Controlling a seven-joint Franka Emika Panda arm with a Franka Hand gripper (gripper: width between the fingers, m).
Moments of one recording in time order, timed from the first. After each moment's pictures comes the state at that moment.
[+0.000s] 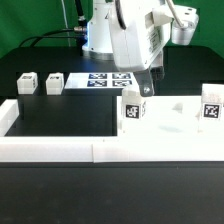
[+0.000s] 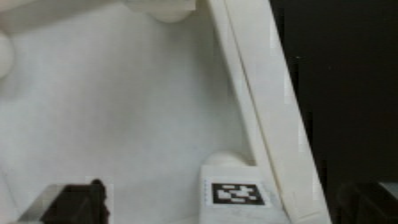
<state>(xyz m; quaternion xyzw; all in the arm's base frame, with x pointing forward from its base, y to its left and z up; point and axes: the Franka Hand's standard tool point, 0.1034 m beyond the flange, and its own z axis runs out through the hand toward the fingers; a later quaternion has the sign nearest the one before) 0.621 0.028 0.097 -0.63 0.77 0.04 0.10</state>
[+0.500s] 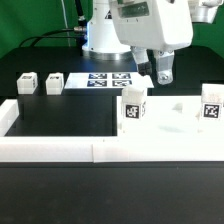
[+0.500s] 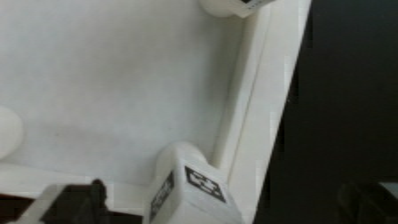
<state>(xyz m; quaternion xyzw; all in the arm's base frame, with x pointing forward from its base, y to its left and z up) 0.620 0.029 0.106 -0.80 0.59 0.00 0.11</state>
